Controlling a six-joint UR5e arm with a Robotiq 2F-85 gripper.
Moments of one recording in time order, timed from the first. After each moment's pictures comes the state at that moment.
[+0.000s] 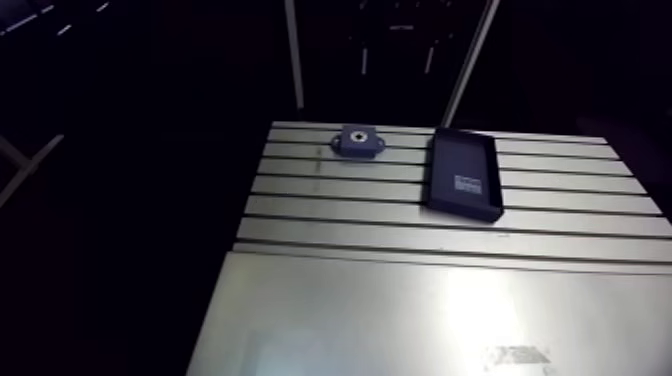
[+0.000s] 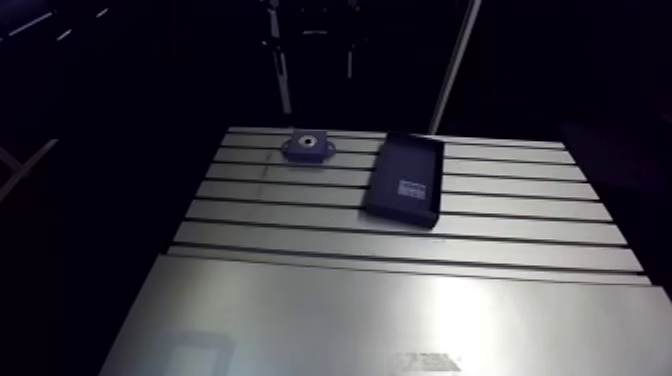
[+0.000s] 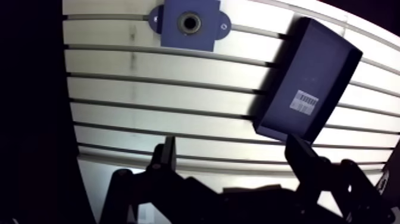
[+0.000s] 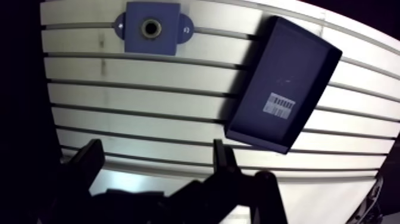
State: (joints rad) arm 0.04 -1.16 1.39 -1.67 -1.58 -1.66
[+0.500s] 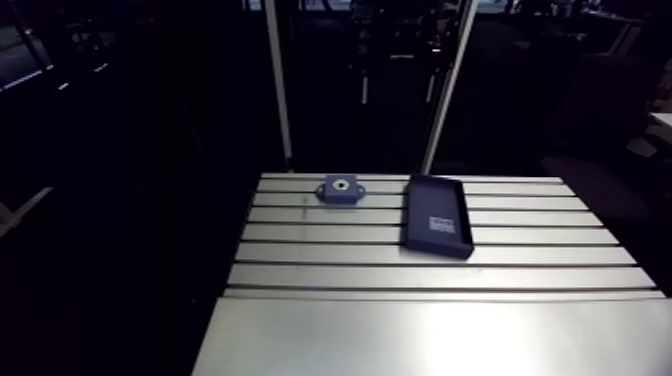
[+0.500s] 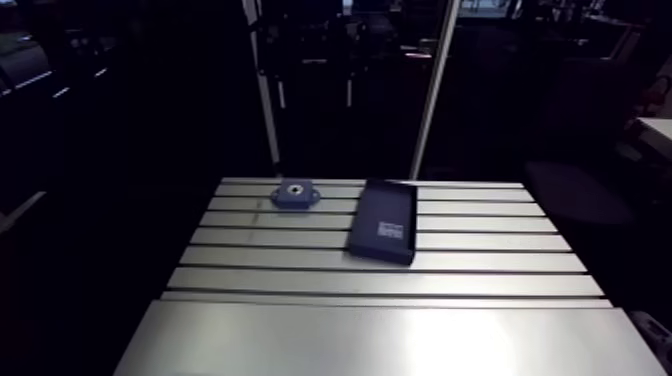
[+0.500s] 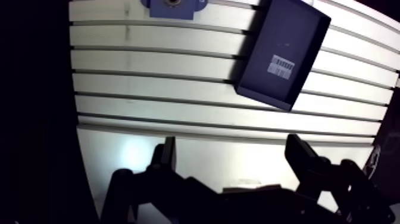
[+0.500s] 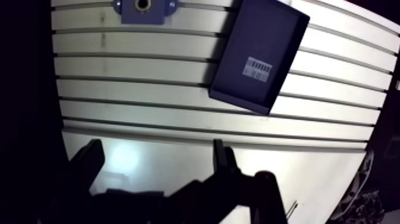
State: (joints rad) arm -0.01 -1.33 1.44 -1.57 -1.58 -1.69
